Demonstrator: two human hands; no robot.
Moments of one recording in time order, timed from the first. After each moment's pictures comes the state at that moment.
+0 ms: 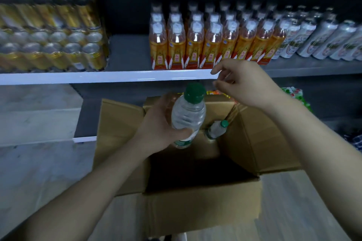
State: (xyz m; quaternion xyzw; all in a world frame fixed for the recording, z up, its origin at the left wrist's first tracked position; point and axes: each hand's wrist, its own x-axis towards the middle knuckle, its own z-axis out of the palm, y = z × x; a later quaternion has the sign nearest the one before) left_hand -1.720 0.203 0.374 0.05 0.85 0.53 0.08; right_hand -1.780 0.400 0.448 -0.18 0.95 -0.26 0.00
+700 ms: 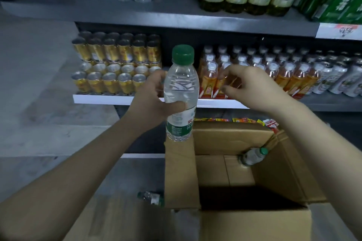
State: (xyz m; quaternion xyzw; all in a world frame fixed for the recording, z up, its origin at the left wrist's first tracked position) left_hand -1.719 0.023 0.489 0.02 0.82 0.57 -0.04; right_hand -1.768 0.237 0.523 -0.21 0.95 -0.23 -0.04
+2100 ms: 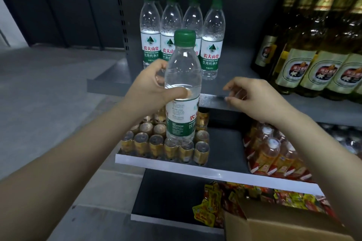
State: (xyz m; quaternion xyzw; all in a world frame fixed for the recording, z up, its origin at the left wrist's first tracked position) left_hand -1.850 -0.171 0.610 0.02 0.82 0.55 -0.16; right_hand -1.922 0.046 0.604 -0.29 0.92 -0.22 -0.12
